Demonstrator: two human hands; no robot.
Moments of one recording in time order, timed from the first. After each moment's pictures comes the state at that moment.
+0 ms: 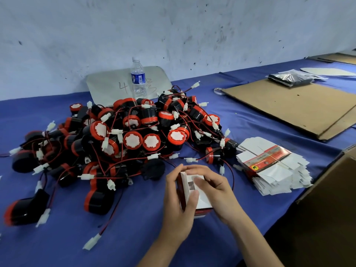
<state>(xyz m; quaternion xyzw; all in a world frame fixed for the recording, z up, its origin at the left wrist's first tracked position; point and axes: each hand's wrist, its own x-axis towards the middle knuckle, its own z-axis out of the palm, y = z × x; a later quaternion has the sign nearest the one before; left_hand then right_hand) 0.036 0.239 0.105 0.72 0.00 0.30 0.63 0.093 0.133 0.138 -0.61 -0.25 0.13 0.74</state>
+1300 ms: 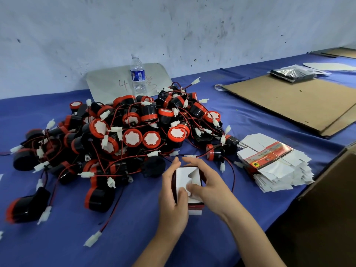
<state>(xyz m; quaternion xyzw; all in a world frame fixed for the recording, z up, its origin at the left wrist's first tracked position) 0.035 0.244 0.107 0.70 0.03 0.30 0.65 0.088 0.141 0.150 -0.71 -0.21 0.17 0.65</state>
